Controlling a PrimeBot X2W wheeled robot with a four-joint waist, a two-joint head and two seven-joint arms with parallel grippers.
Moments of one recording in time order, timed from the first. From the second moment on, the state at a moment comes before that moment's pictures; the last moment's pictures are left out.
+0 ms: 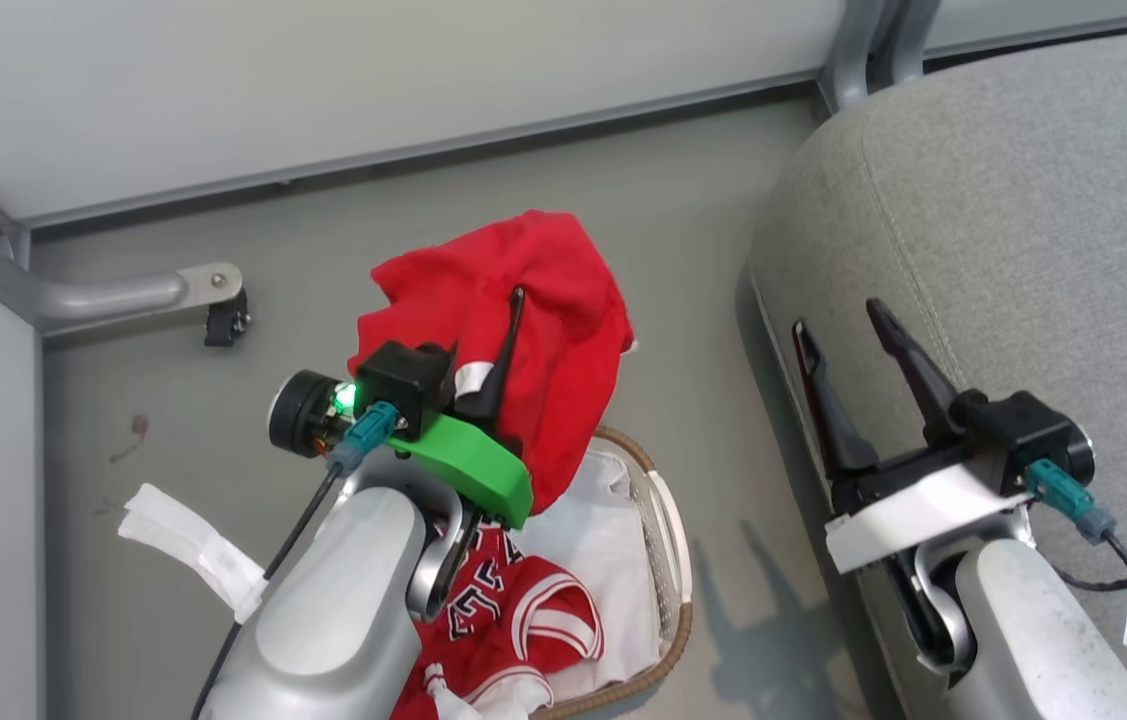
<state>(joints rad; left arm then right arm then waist) -0.54 0.05 -0.56 0.53 -0.37 -0.07 -0.26 -0.28 -0.09 0.18 0.17 0.23 0.13 -0.26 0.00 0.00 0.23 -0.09</state>
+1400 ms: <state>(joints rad) -0.49 0.05 -0.55 0.33 -0.37 -0.05 -0.26 -0.21 -0.11 0.39 0.21 0.24 0.13 -0.26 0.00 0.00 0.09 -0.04</state>
